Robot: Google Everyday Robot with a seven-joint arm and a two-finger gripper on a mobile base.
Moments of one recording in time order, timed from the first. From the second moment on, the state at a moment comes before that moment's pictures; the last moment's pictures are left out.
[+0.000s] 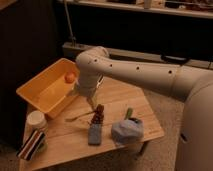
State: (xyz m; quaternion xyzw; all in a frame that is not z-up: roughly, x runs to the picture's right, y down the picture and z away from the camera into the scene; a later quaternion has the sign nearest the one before) arm -0.119 0.055 0.691 -0.20 -0.31 -0.48 0.80
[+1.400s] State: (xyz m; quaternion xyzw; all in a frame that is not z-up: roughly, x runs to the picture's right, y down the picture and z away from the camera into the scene) arm -0.108 0.168 0.703 -0.17 -0.32 -0.64 0.68
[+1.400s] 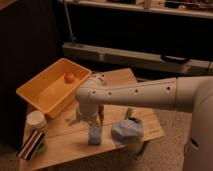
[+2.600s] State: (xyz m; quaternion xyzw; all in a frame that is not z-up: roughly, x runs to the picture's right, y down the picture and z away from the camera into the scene) arm -0.056 0.235 0.781 -0.23 -0.27 -0.64 0.68
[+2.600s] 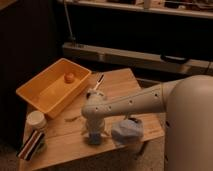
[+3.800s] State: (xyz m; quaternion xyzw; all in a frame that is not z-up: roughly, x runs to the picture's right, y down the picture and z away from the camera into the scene) arm -0.094 0.238 0.794 -0.23 -0.28 -0.64 0.68
